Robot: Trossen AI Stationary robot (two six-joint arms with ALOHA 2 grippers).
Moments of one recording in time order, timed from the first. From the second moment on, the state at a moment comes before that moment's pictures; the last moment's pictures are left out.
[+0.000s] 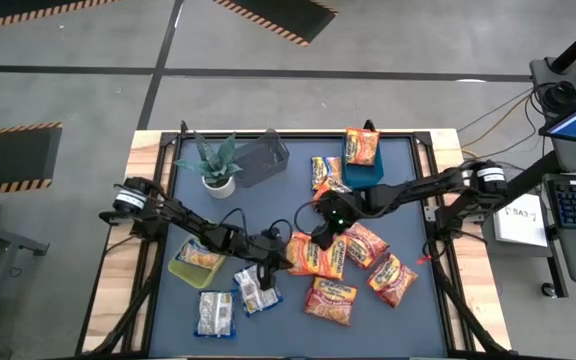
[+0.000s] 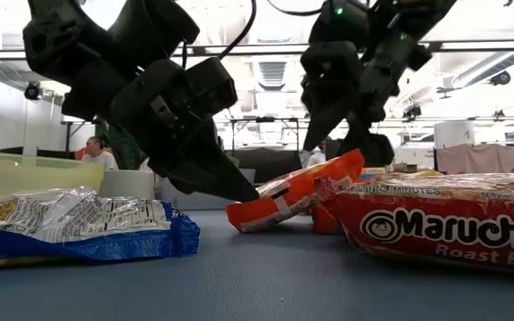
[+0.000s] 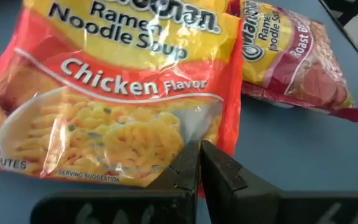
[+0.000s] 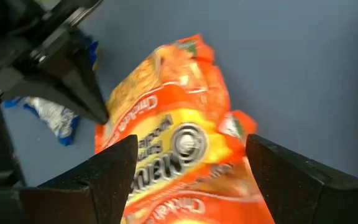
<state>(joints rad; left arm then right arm) -0.25 1.86 0.74 0.54 -0.02 -0.33 -0.02 1.62 0.93 -0.22 -0.24 0.78</state>
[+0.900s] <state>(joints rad) -0.23 1.88 0.69 0.66 0.04 -0.38 -0.11 1.89 1.14 -0.14 -0.68 0.56</state>
